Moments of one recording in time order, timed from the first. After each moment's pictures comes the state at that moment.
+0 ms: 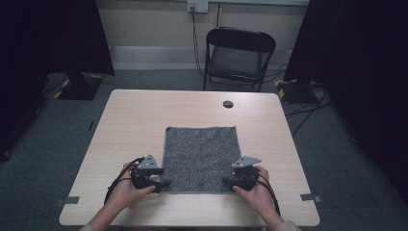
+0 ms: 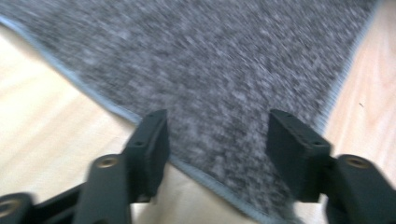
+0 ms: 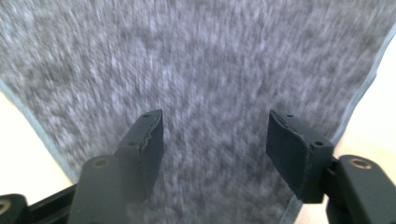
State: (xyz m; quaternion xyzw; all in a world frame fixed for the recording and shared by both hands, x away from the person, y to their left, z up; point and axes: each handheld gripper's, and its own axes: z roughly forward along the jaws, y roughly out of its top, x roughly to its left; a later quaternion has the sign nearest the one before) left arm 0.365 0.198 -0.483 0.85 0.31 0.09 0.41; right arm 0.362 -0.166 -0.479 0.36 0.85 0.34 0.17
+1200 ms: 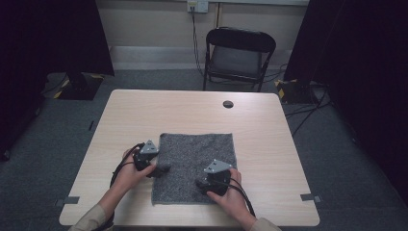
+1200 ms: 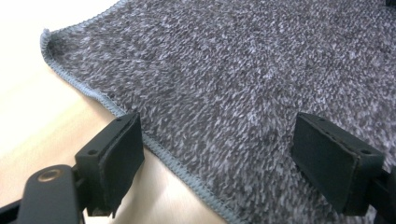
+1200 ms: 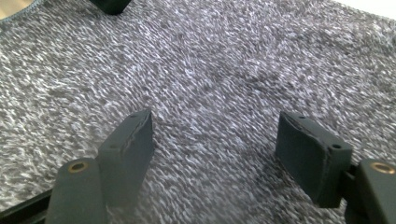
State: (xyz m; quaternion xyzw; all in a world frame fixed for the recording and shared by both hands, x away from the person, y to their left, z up) left arm 0.404 0.209 -0.498 0.87 0.31 0.12 0.37; right arm 0.348 -0.085 -0.499 0.32 0.85 0.38 0.17
